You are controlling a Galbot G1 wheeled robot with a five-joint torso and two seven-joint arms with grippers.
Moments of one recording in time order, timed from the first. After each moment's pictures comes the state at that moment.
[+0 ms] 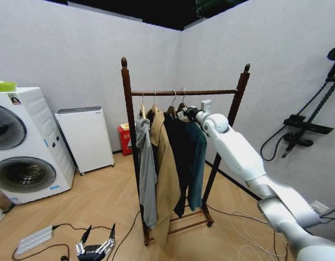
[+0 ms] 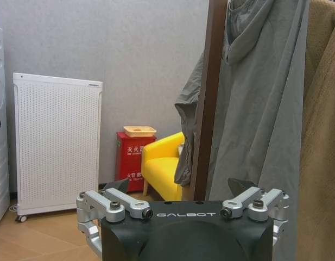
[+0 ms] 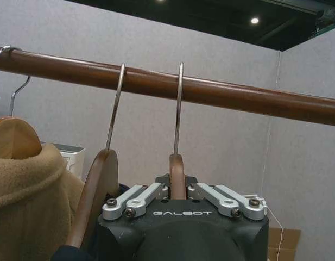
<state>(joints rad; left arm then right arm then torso) 1.86 -1.52 -0.65 -2.22 -0.22 -0.12 0.14 0.13 1.05 -0.06 1.26 0.69 -0.45 -0.02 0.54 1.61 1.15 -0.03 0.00</state>
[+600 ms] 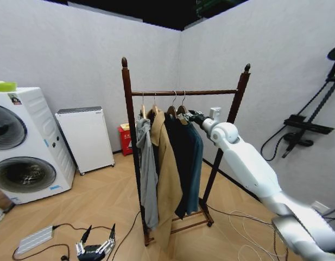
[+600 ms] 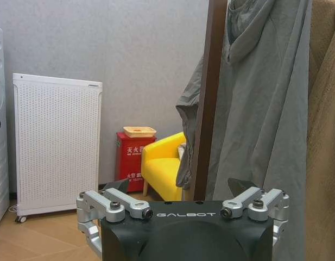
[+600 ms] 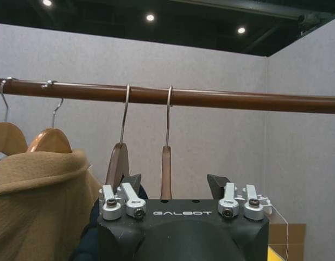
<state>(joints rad) 1.86 -1.52 -0.65 -2.22 -0.22 -0.12 0.14 -0.17 0.90 0.13 1.64 0.84 -0.47 0.08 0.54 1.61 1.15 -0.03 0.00</state>
